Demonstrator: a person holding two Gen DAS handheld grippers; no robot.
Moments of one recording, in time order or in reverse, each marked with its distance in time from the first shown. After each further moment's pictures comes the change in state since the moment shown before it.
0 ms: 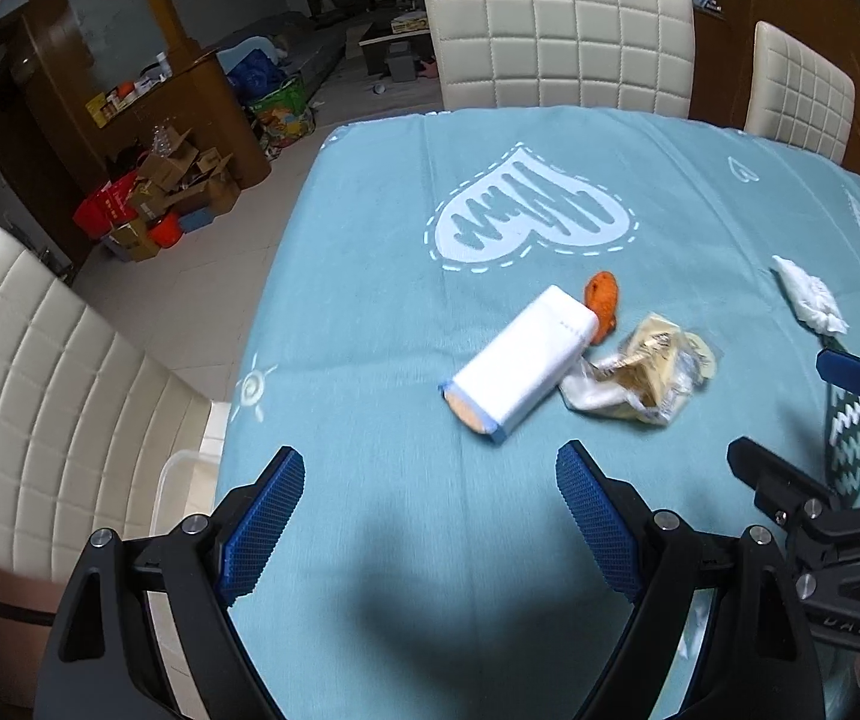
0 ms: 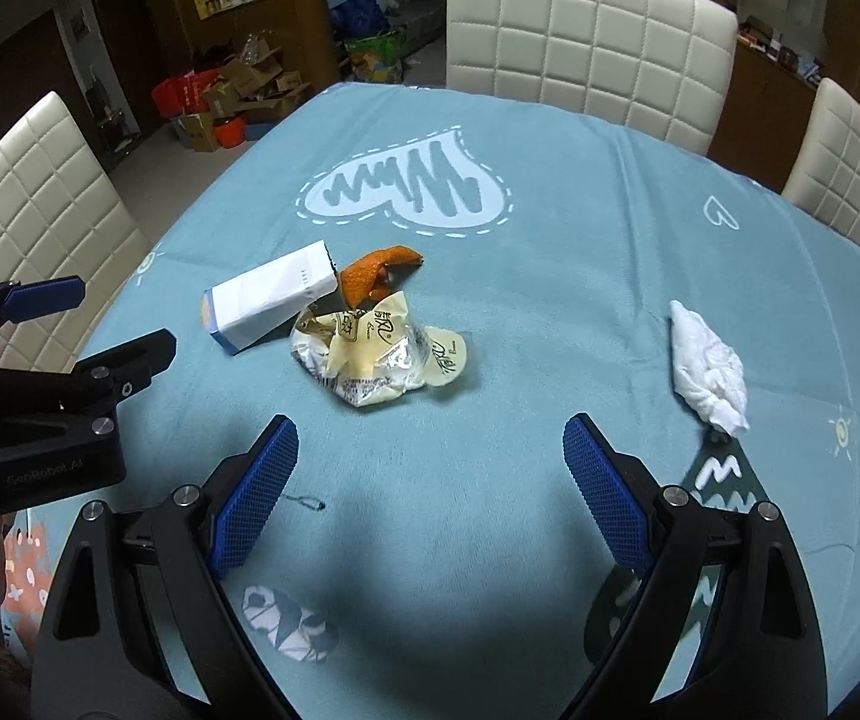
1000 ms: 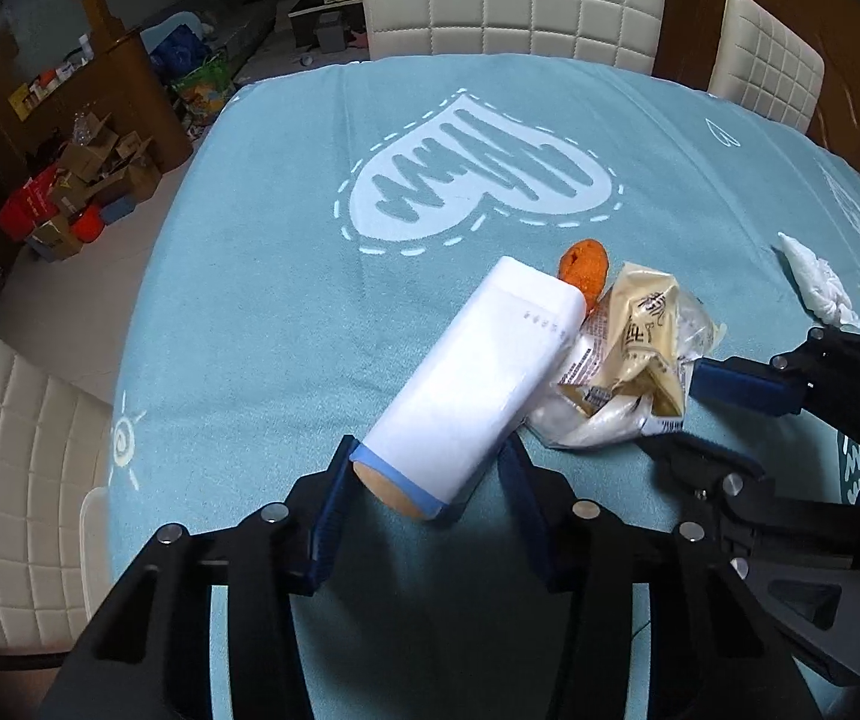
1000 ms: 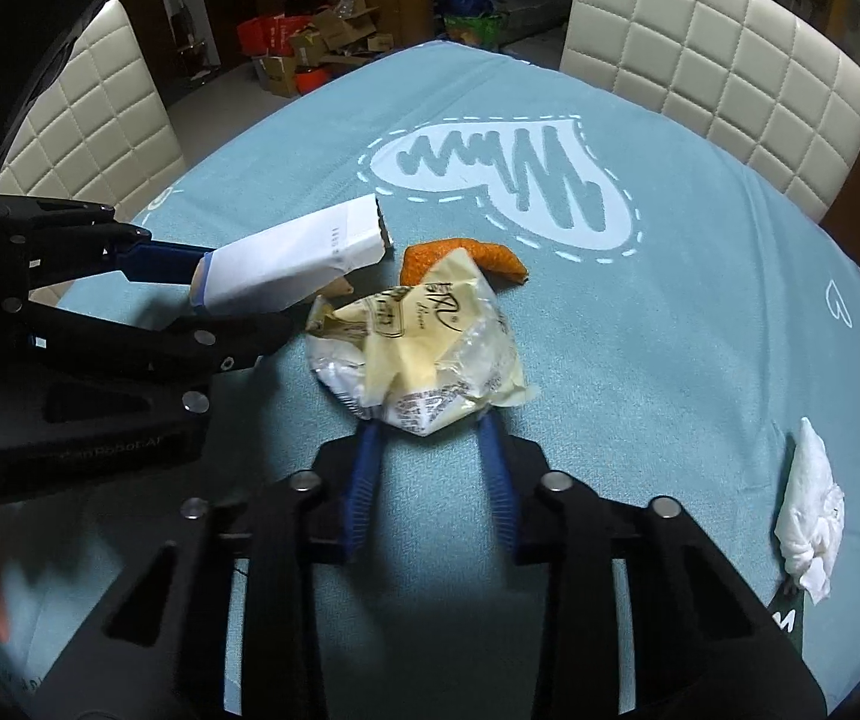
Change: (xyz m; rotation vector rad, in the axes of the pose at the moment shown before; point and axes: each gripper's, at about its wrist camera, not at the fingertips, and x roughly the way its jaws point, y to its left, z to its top) left arm 0.063 -0.004 0.016 0.054 0.068 -0.176; right arm 0.060 0.023 0.017 -0.217 0.031 0.097
